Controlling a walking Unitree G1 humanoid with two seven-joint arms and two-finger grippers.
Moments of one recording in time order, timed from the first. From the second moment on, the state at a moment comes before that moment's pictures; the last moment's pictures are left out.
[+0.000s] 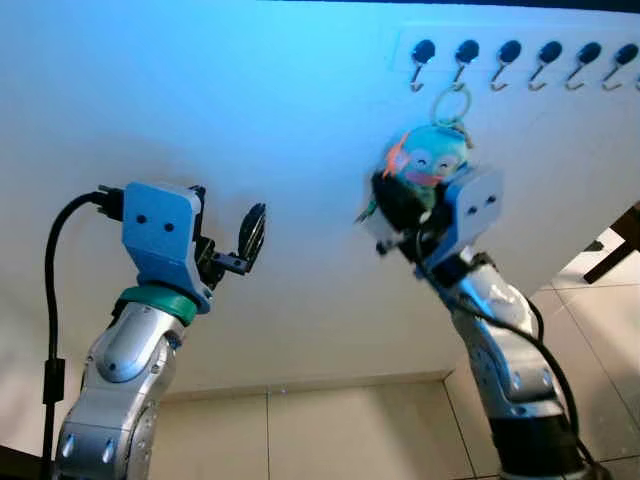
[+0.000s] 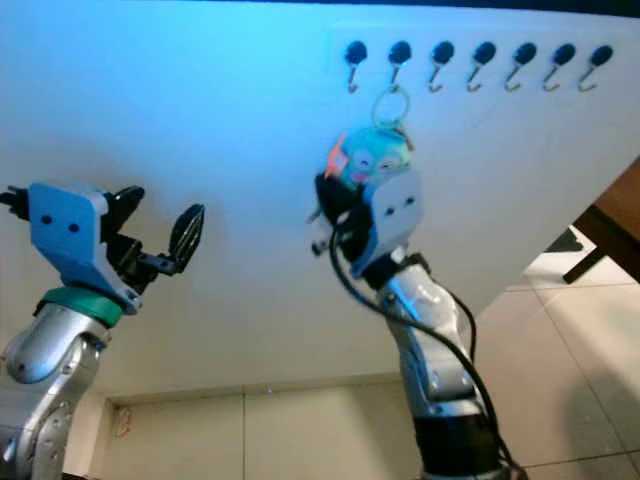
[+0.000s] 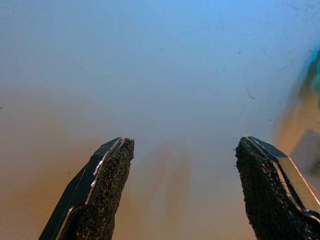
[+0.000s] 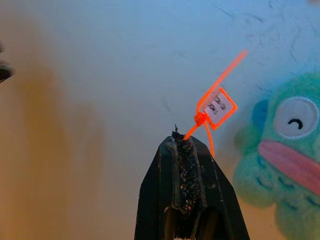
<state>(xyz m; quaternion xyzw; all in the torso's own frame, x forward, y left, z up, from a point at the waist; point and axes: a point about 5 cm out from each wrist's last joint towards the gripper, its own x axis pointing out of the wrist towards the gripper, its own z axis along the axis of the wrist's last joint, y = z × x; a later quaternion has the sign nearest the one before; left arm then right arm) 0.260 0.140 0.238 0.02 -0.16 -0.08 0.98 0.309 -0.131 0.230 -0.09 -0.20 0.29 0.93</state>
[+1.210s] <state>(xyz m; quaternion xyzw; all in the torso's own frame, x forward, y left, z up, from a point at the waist) 0.267 0.114 0.308 -0.03 -0.26 -0.14 0.96 0.327 -0.139 0.320 -0.13 -0.33 0.20 0.91</state>
